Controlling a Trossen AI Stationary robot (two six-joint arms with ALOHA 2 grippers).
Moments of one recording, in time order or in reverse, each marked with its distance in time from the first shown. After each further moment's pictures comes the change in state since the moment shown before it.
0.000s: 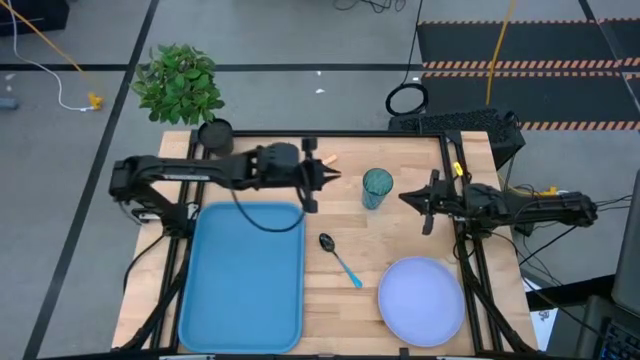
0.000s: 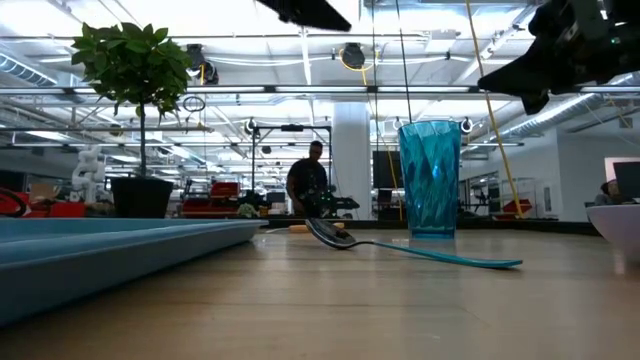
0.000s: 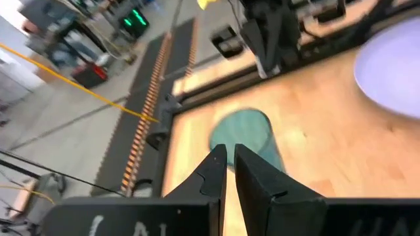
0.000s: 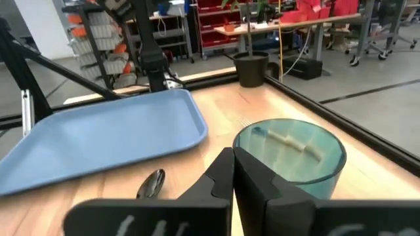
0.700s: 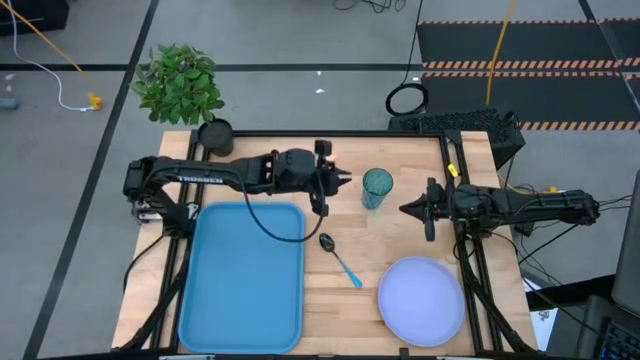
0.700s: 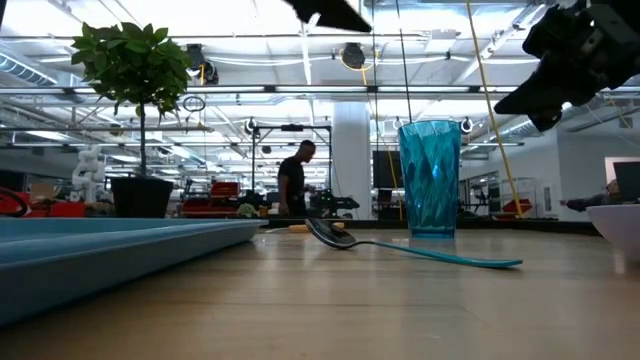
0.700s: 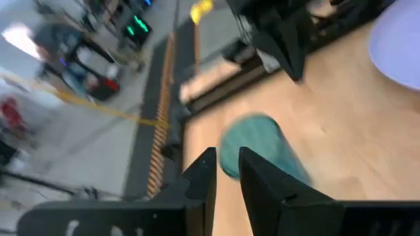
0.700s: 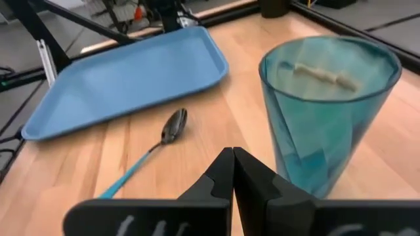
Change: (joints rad) left arm -0.045 0.107 0.138 -0.020 -0.094 0.174; right arm 0.000 0.043 0.064 -0.255 -0.125 0.134
